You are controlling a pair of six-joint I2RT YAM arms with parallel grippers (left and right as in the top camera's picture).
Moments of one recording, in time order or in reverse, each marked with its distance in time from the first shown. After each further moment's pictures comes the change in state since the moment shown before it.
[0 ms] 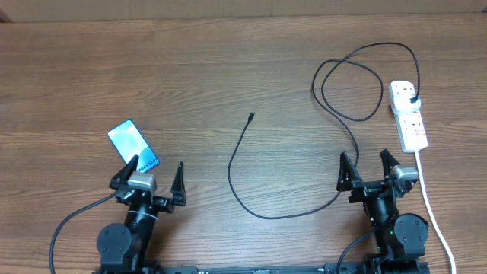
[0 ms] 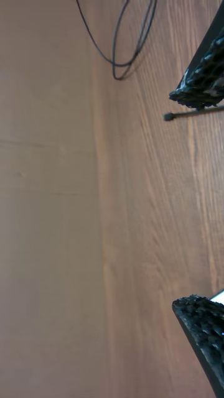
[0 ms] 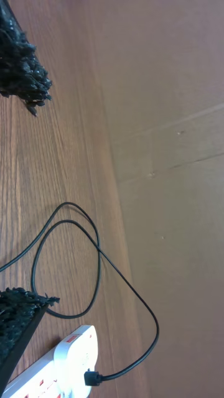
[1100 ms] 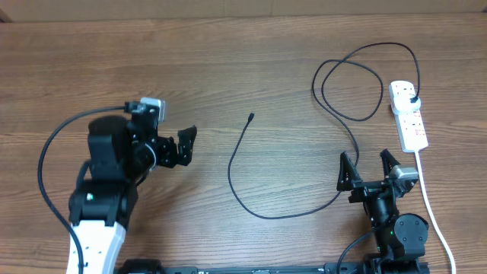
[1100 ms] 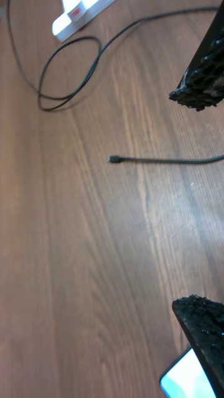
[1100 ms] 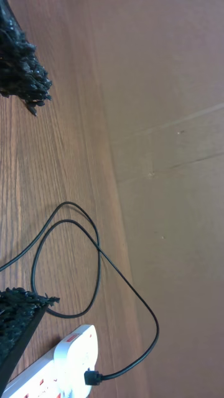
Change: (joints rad) left arm -0.025 0.960 0.734 -0.391 0.166 0.000; right arm 0.000 0.000 0.000 0.000 0.000 0.000
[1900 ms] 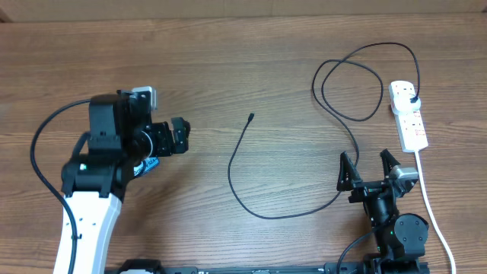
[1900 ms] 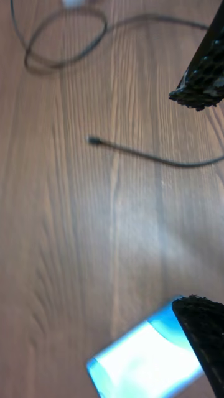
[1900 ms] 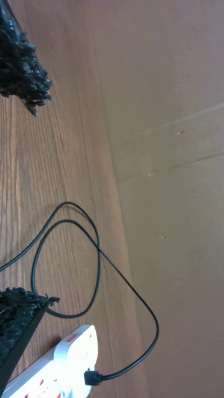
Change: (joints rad) left arm -0.002 0.148 0.206 -0.282 -0.130 -0.175; right arm 0.000 0.000 0.000 0.000 0.000 0.000
